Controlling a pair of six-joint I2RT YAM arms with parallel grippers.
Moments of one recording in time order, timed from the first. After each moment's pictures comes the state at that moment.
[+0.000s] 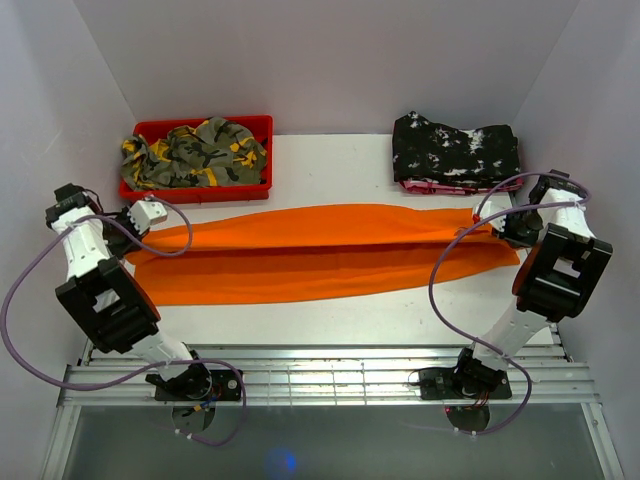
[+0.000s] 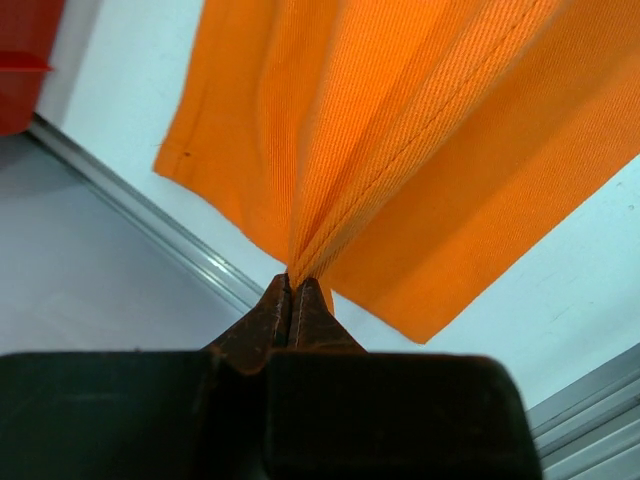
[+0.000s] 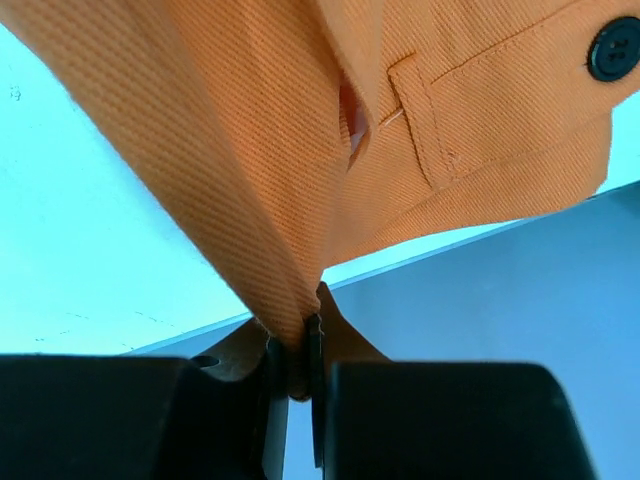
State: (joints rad) left arm 0.61 1.62 1.35 -1.06 0.46 1.57; right arm -0.43 1.80 1.35 -0.95 -0.20 -1.75
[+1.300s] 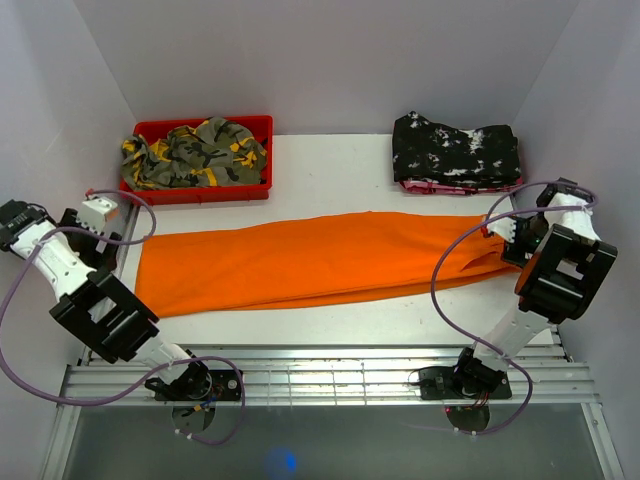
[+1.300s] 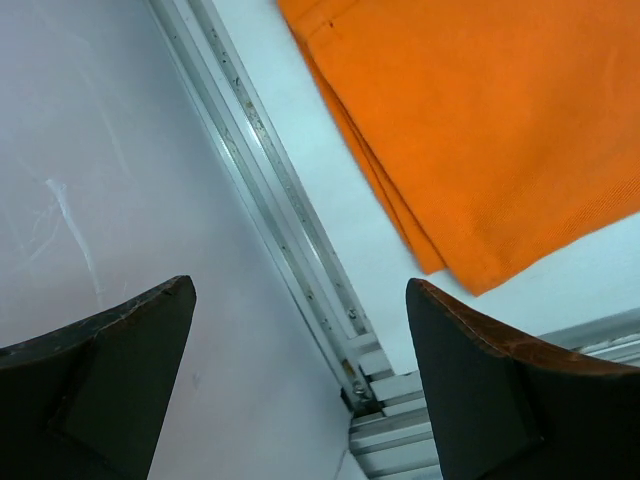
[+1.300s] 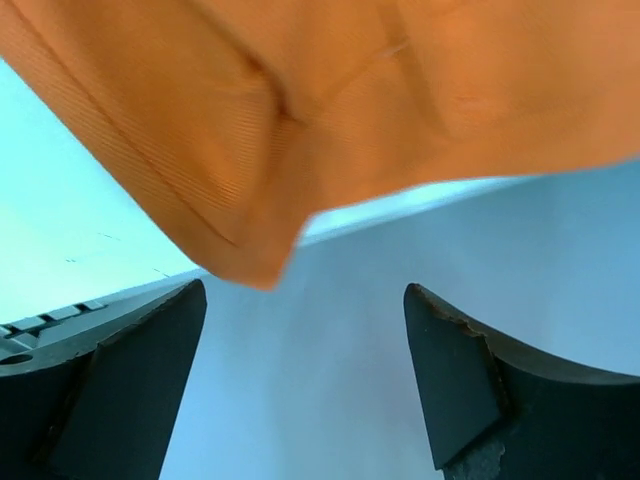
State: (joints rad) left arm 0.87 1.57 1.43 -1.10 0.49 1.37; right arm -0.47 1.79 1.30 -0.97 -0.06 -1.80
